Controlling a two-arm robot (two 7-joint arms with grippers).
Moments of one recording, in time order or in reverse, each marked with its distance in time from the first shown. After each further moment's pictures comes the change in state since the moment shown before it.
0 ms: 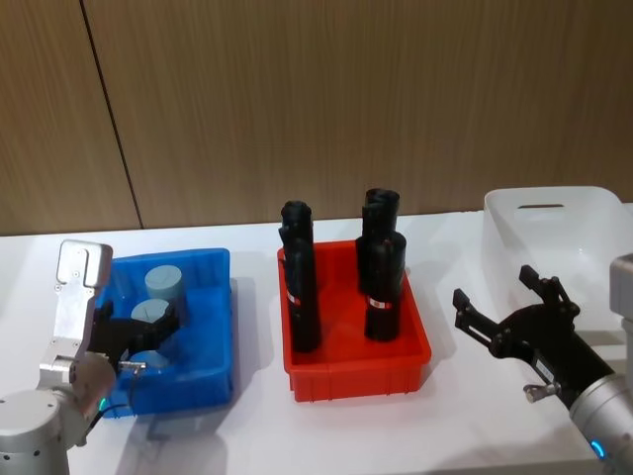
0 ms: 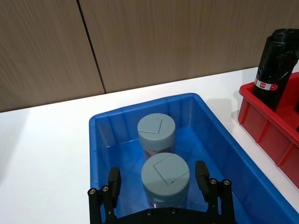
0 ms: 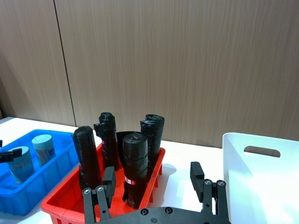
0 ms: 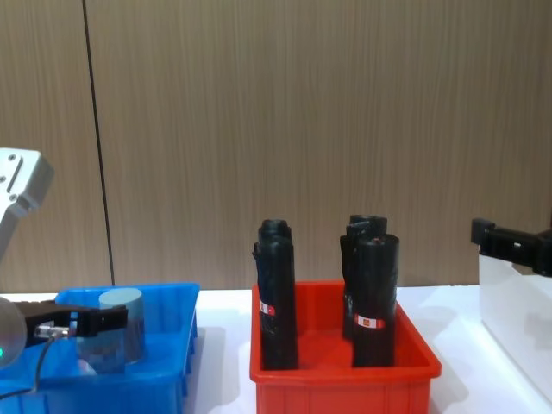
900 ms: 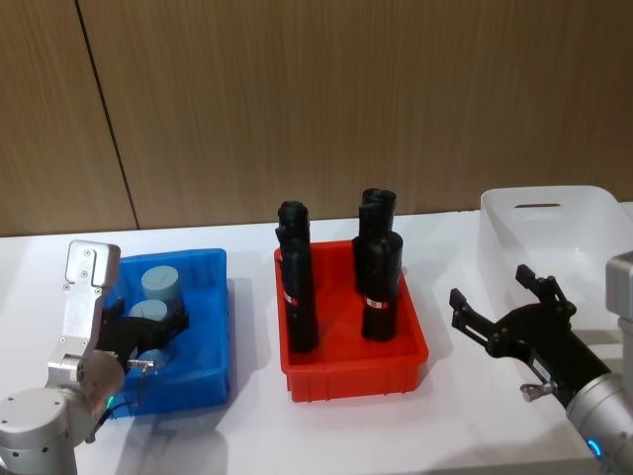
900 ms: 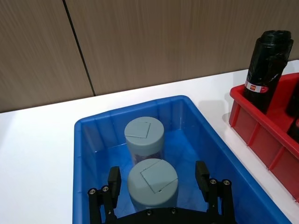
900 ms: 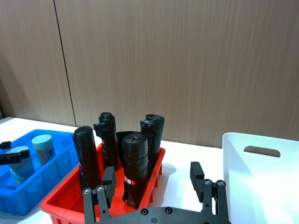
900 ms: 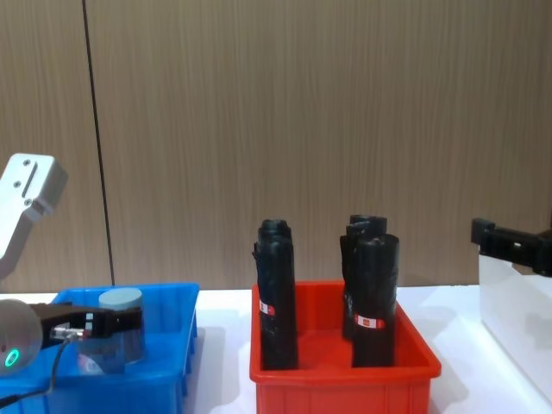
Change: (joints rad) left arm -0.035 -0.026 0.005 0.068 0.009 -0.034 -0.041; right arm 0.000 0.000 0.000 0.000 0.000 0.000 0.000
